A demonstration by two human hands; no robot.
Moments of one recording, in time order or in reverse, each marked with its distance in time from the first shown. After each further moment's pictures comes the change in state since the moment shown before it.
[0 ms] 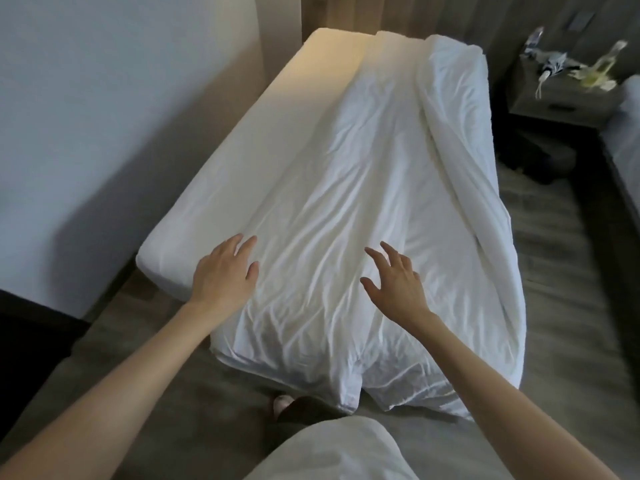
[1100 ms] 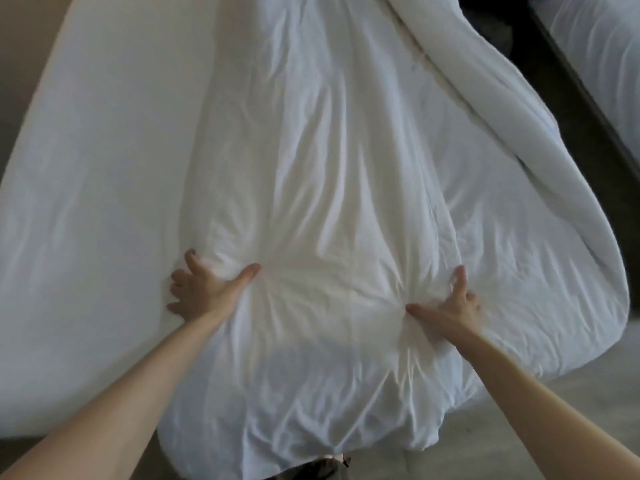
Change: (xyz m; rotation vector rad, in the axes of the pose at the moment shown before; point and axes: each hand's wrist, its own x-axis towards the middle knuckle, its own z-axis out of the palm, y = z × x) left_hand 0.302 -0.095 0.279 -0.407 -0.196 -0.498; right_hand 0.138 0.074 0.235 0.356 0.038 1.138
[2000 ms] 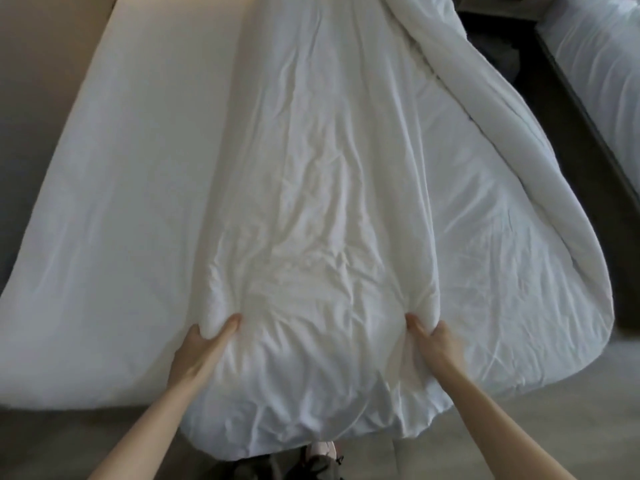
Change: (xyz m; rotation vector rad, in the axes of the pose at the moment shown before) left_hand -0.058 -0.076 -0.049 -0.250 -0.388 -0.146; right_hand -0.057 0.002 0.001 0.152 -0.095 0.070
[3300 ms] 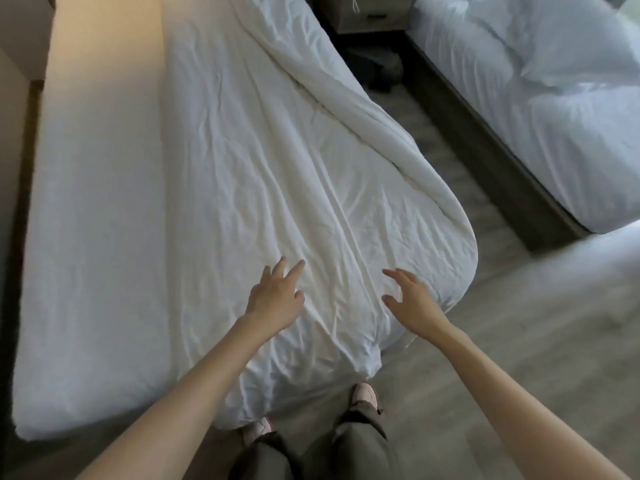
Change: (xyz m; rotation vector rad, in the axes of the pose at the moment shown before) left_hand -0.195 0.130 0.047 0.920 -0.271 0.894; right_hand -0.135 0.028 -0.149 -0.209 0.010 -0.442
